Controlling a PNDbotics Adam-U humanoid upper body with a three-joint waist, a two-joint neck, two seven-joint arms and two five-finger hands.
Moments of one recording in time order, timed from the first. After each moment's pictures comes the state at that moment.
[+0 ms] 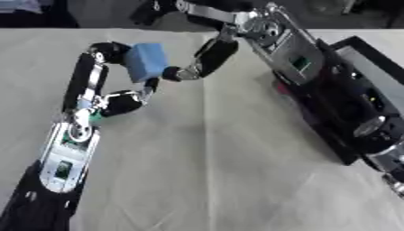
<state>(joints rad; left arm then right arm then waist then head) -0.61 0.07 -0.26 -1.48 -0.60 0.02 0.12 -0.94 -0.43 0.45 -1.52 0.26 -0.24 0.41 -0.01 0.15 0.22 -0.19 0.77</state>
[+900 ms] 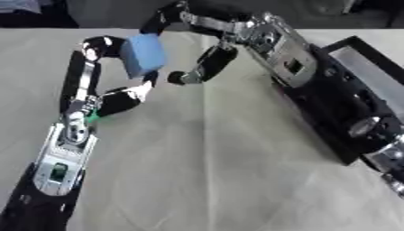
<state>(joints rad) -0.61 0.06 -0.27 -1.49 -0.50 -0.09 0.17 -0.93 -0.42 0.46 -1.45 0.30 -0.29 0.39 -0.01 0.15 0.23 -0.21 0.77</state>
